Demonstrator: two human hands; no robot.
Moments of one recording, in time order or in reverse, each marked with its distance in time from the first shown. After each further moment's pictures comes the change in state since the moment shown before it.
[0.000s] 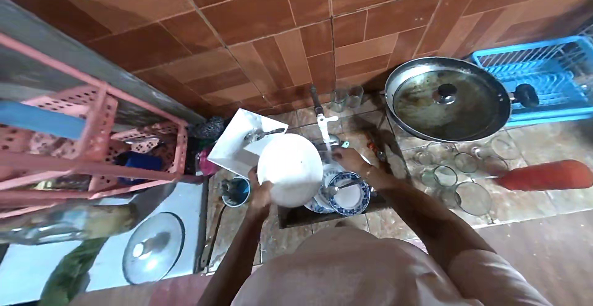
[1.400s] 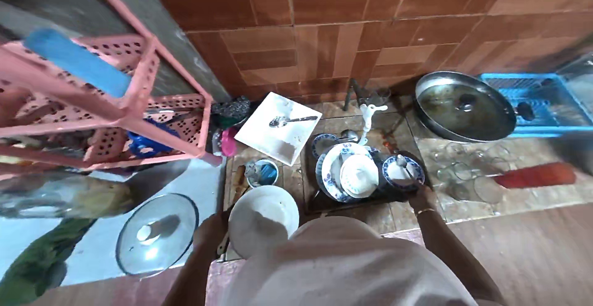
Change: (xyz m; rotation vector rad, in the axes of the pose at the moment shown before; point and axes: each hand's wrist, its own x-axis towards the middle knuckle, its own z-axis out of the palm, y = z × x) left_hand 0.036 -0.168 -0.270 1.233 -0.221 -0.287; right_hand -0.141 0.067 0.074 1.158 1.133 0.610
